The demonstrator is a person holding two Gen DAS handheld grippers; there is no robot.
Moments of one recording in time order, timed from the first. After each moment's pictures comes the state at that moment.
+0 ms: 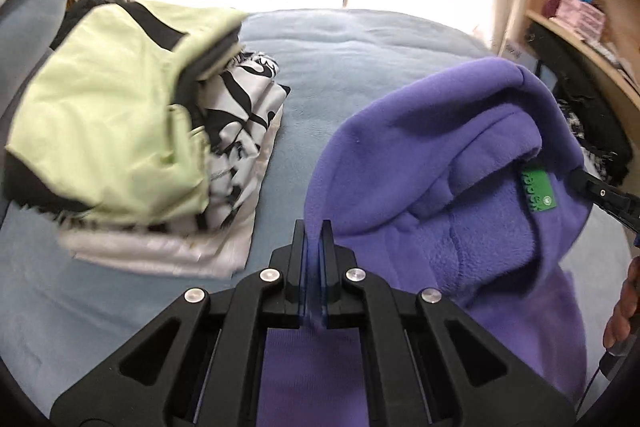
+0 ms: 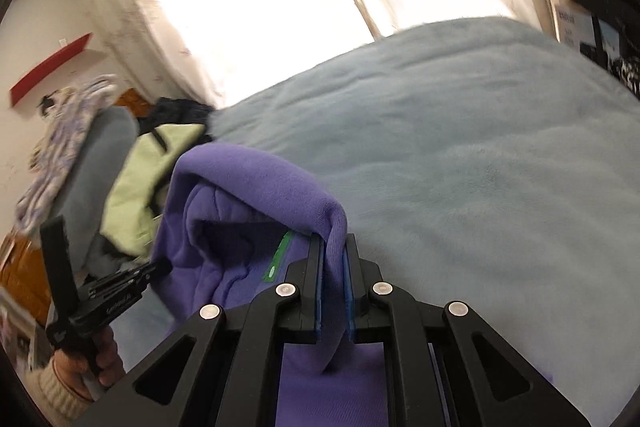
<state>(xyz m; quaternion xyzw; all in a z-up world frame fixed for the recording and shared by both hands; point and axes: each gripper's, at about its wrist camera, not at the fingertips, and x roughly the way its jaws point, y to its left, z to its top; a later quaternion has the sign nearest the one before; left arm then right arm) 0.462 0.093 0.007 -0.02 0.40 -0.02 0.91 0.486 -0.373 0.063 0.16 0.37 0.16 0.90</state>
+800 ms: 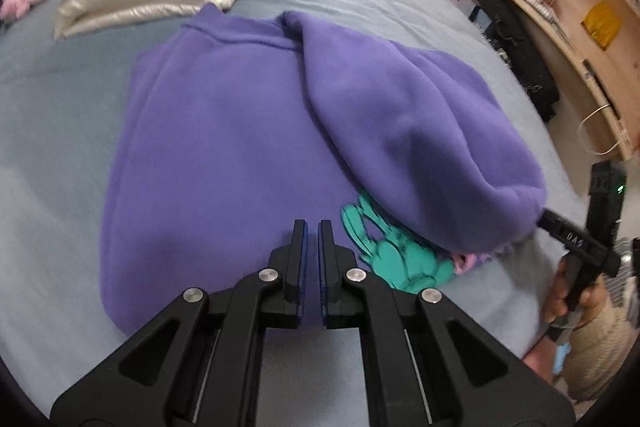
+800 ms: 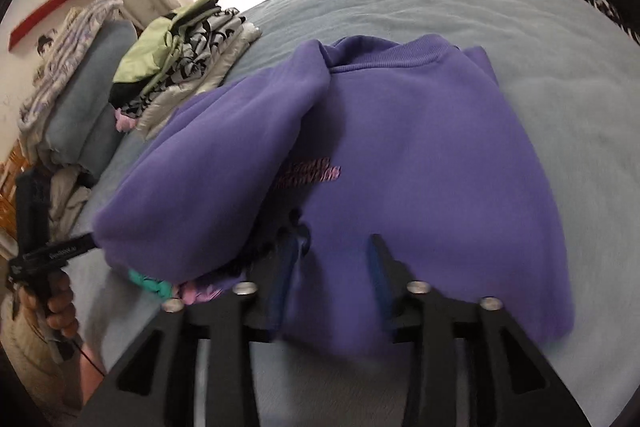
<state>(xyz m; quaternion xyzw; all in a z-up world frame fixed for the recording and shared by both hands) 0.201 0.130 -0.079 -0.12 0.51 -0.14 0.84 0.197 -0.378 -0.068 0.15 0.47 0.13 0.86</state>
